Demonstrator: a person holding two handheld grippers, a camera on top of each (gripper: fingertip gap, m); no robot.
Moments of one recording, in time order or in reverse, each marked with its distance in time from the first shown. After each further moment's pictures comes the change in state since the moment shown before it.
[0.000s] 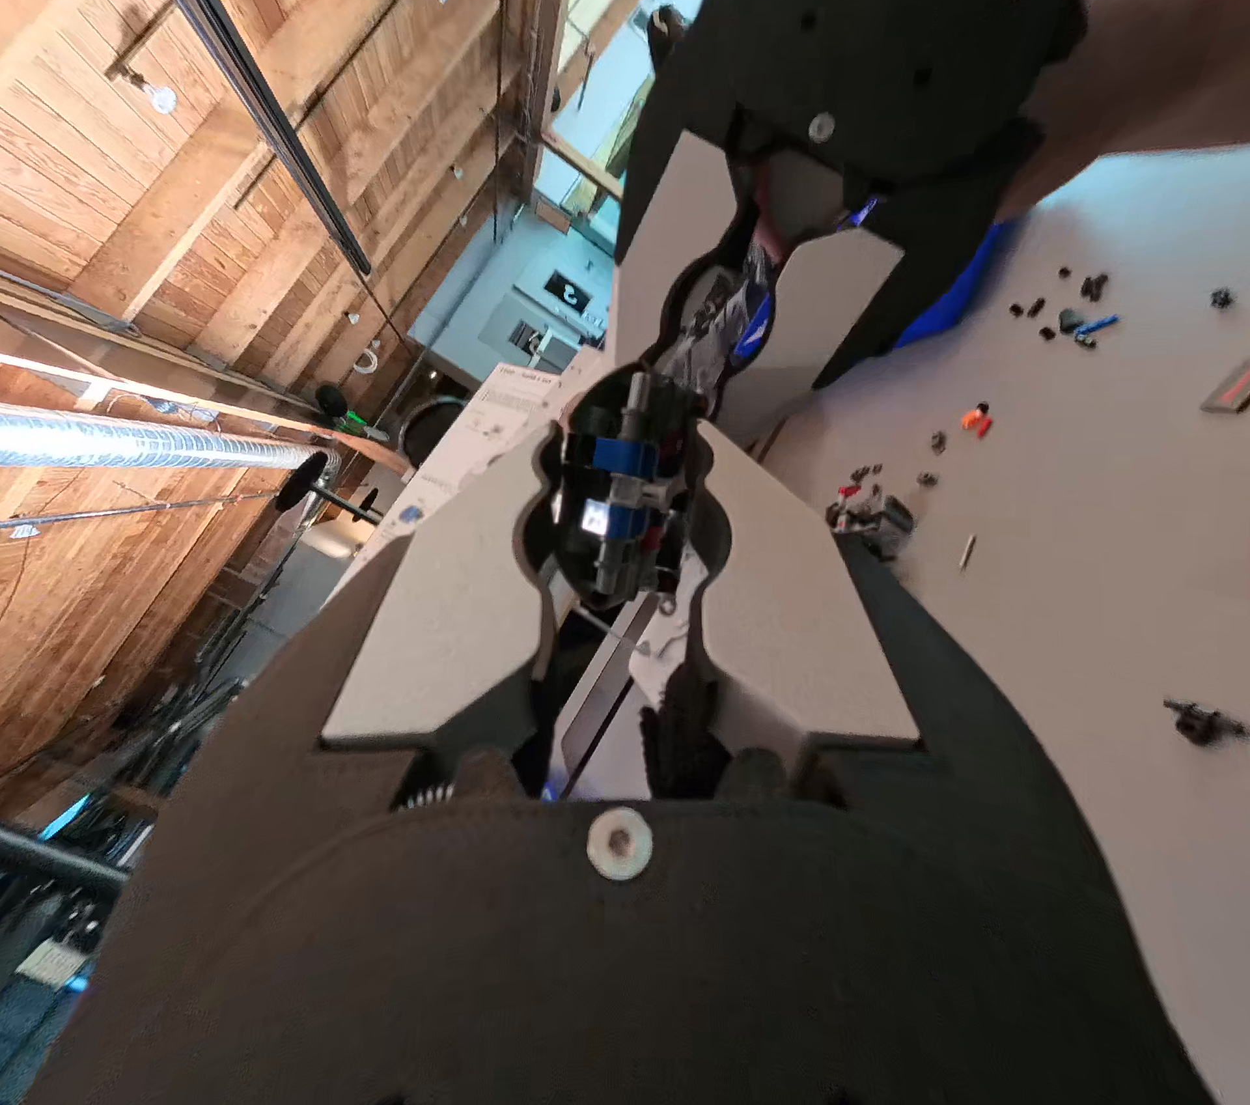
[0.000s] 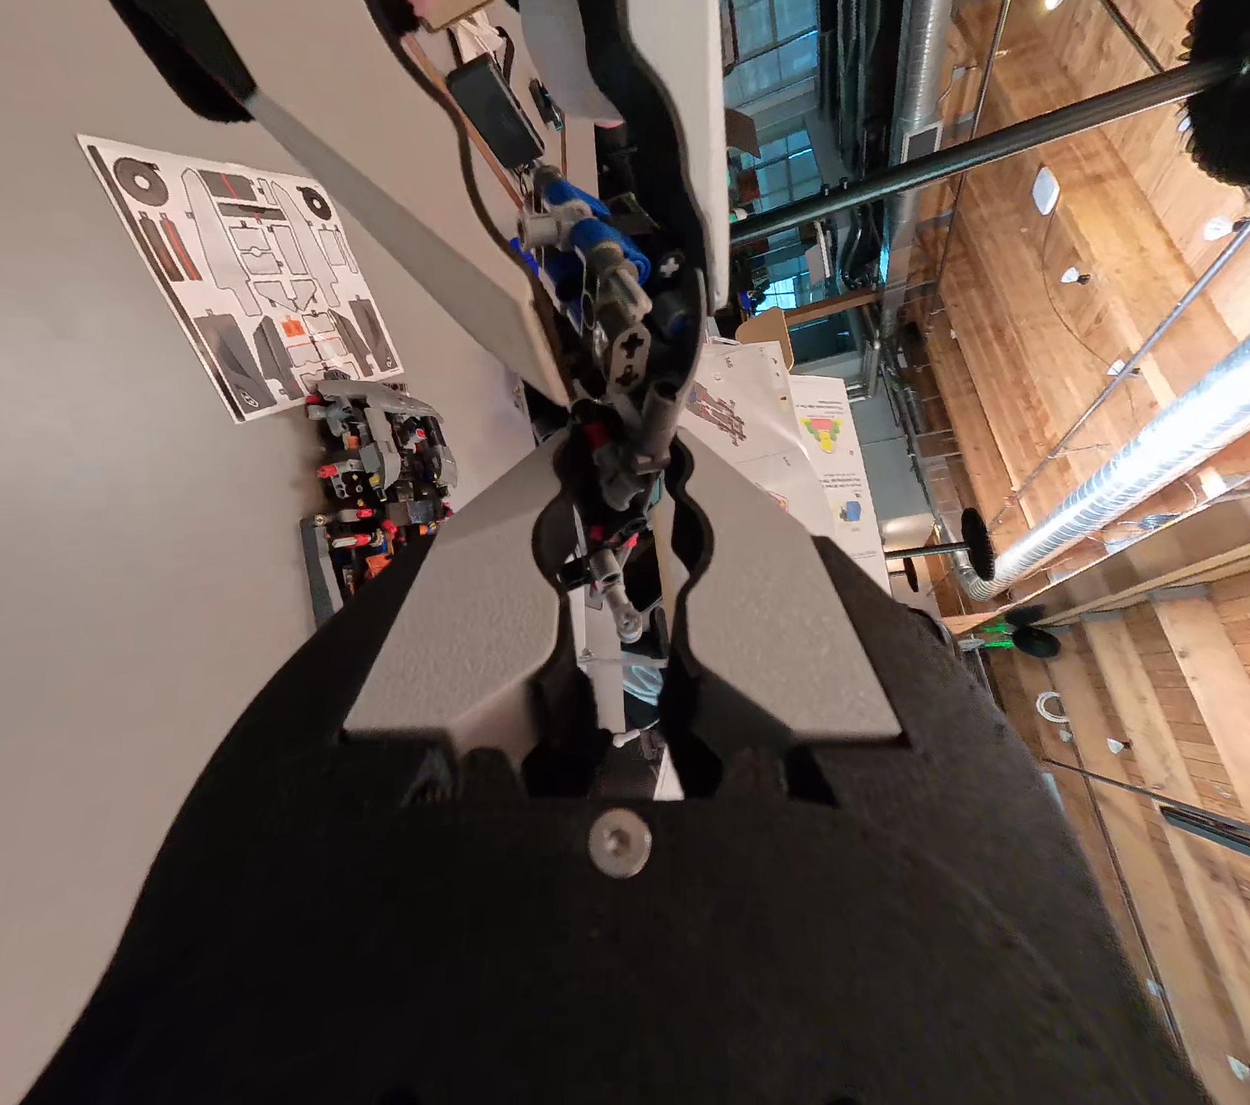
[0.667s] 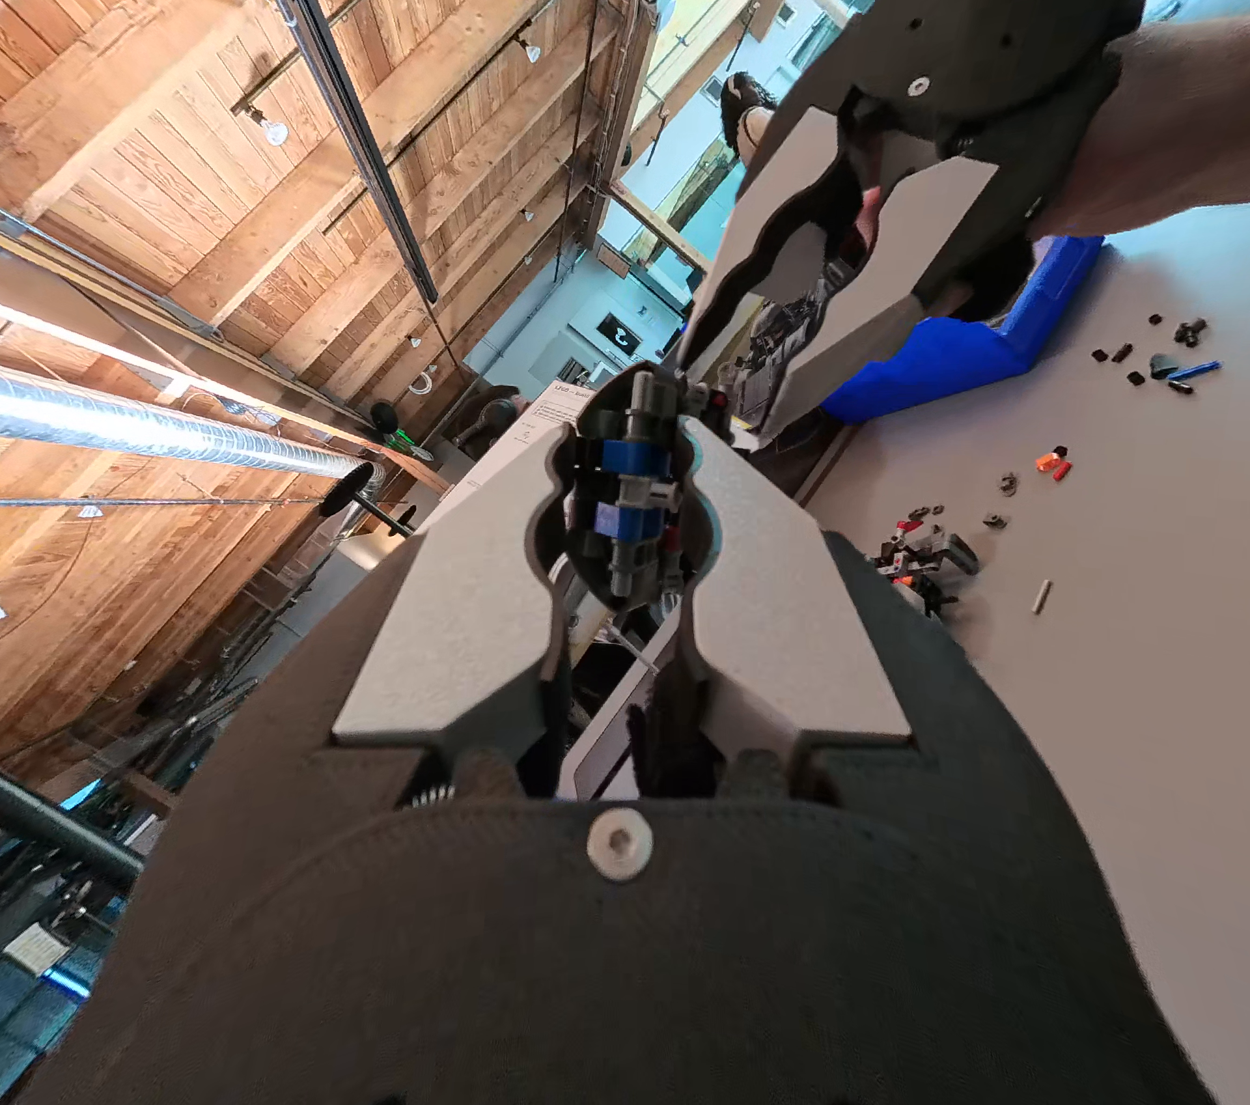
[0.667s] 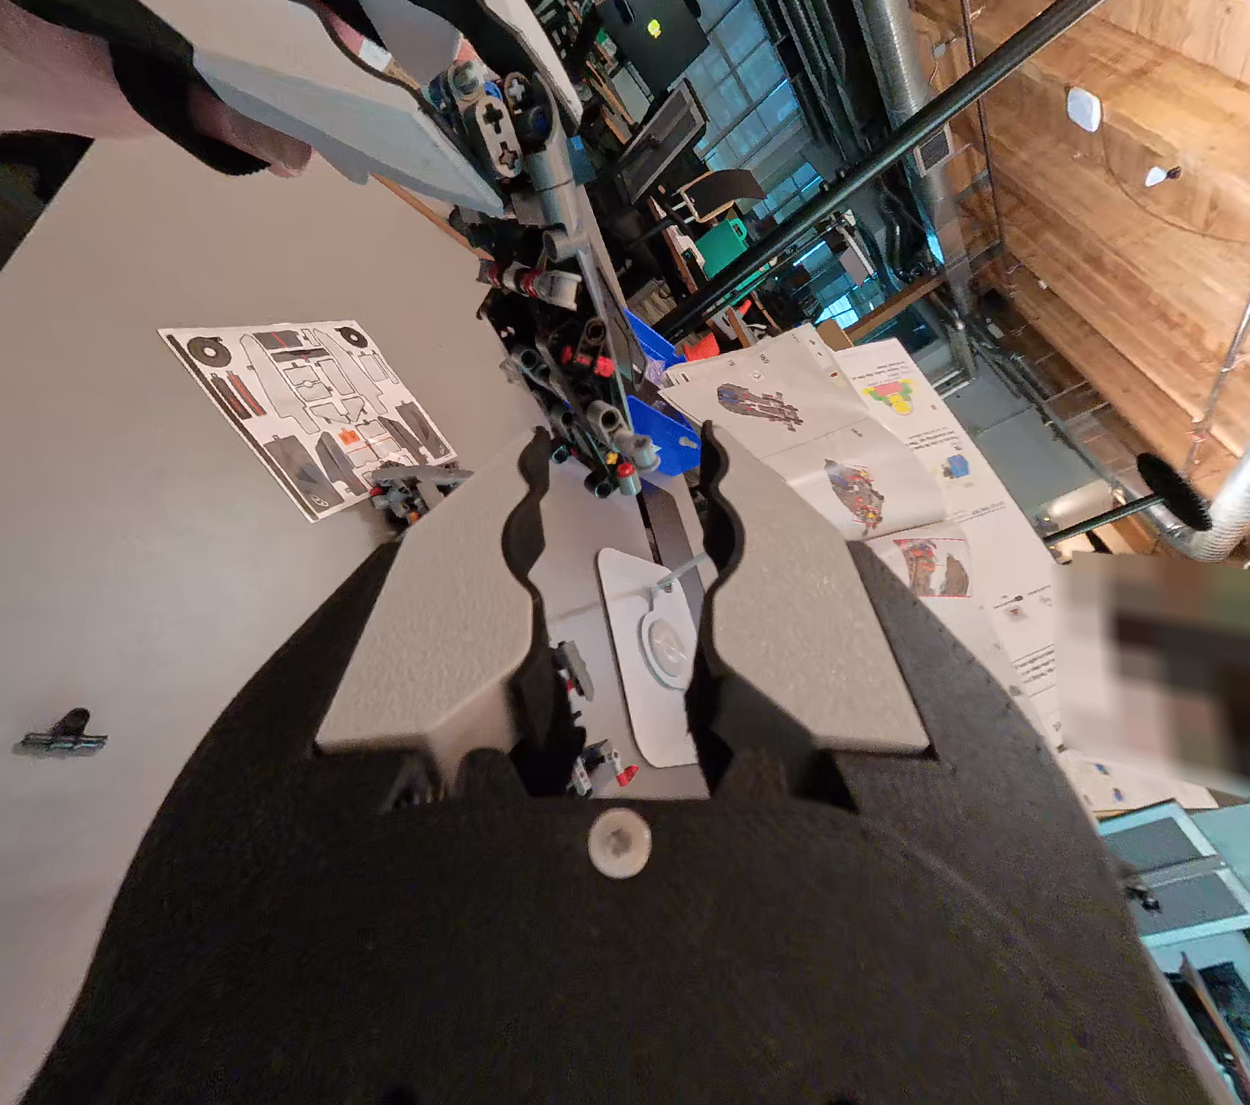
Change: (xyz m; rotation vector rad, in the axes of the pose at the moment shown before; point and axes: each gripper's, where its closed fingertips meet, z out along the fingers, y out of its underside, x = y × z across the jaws) left arm -0.025 0.014 -0.006 0.081 -0.106 -0.047; right arm 0.013 0.028 -0.010 0.151 -0.009 0.355
